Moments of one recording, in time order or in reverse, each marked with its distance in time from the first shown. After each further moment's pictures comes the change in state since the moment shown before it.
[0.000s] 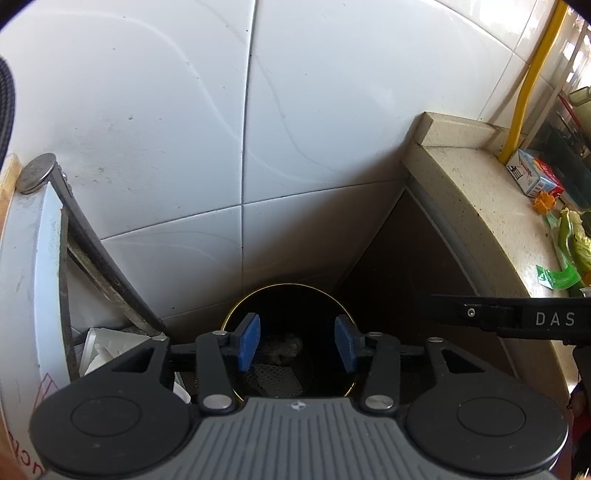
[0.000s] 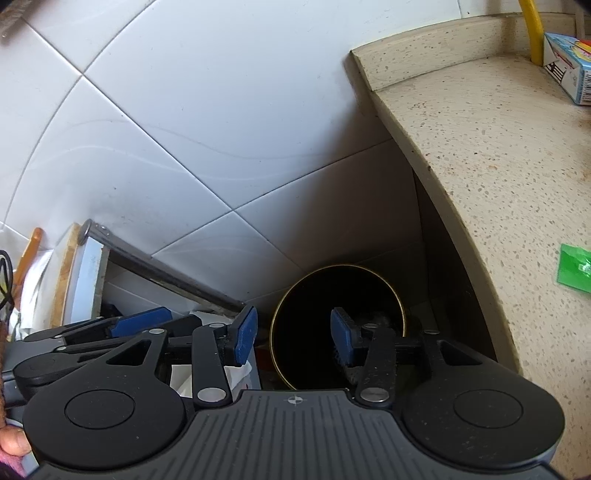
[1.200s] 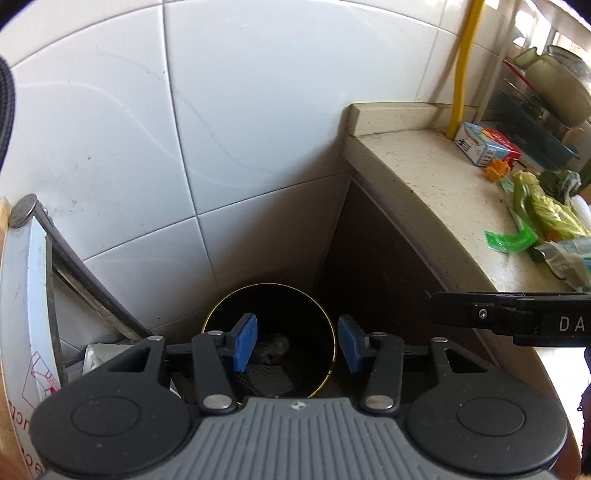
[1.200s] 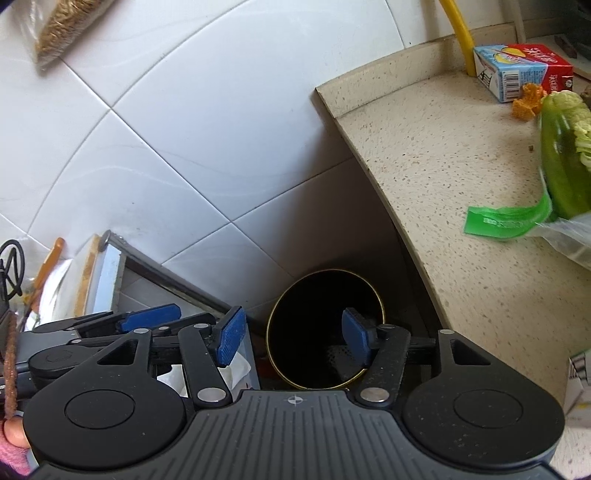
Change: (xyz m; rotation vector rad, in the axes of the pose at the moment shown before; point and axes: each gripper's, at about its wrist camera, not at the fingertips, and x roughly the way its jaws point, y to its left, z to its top) left arm -0.031 -0.057 -0.017 0.135 -0.024 -0.005; right arm -0.068 -0.018 -0.036 0.033 -0.102 0.010
